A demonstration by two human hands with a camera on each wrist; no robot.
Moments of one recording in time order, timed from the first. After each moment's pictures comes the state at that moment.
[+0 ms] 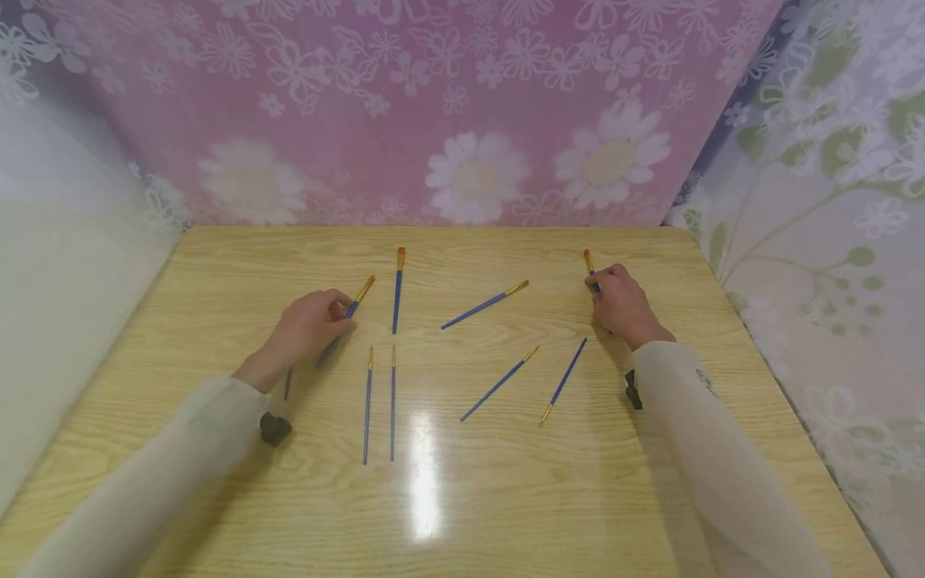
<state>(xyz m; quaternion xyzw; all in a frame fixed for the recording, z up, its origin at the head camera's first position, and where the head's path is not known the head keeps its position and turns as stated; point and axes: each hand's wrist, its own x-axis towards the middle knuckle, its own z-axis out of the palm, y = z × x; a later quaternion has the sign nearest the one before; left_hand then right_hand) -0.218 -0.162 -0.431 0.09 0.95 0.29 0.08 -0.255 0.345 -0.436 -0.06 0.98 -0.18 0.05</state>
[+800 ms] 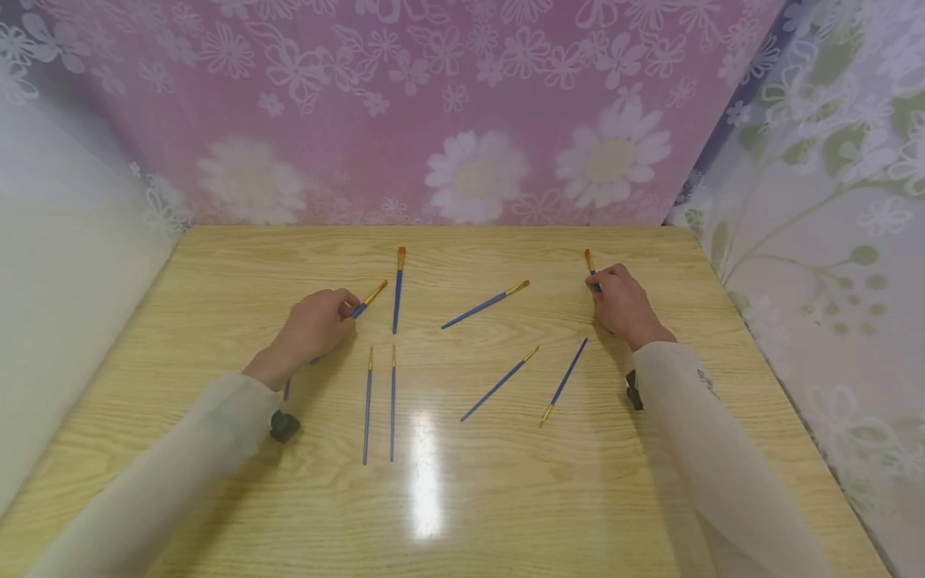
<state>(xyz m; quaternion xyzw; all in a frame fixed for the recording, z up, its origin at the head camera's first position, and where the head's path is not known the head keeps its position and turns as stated) -0.225 -0.152 -0.434 0.10 0.95 0.27 0.08 -0.254 0.344 -0.436 -0.07 0.98 -0.18 0.06</state>
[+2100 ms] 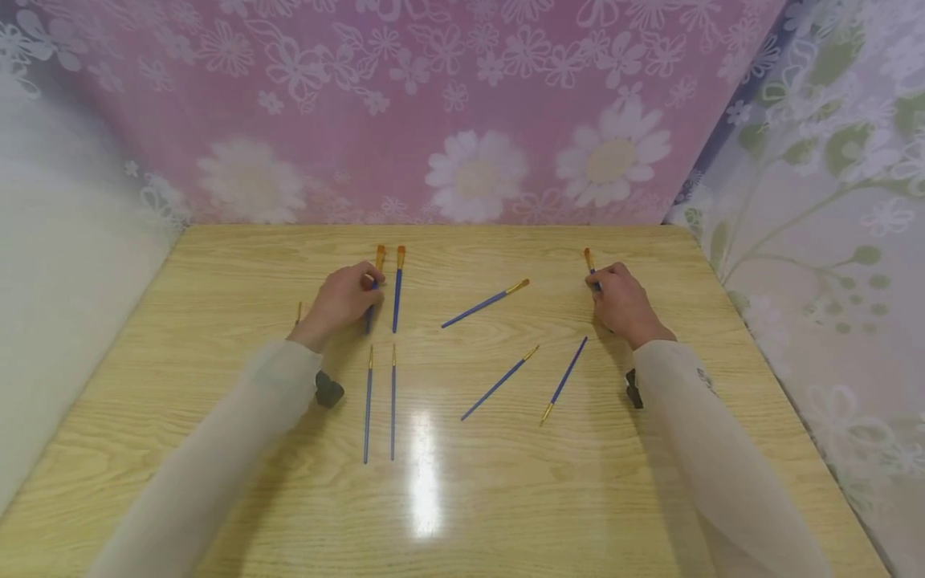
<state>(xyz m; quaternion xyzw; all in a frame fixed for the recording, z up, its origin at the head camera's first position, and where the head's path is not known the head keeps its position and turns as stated) -0.261 -0.116 -0.430 0.07 0.94 0.34 0.05 -0.256 0.344 -0.436 -0.07 0.98 -0.18 0.06</state>
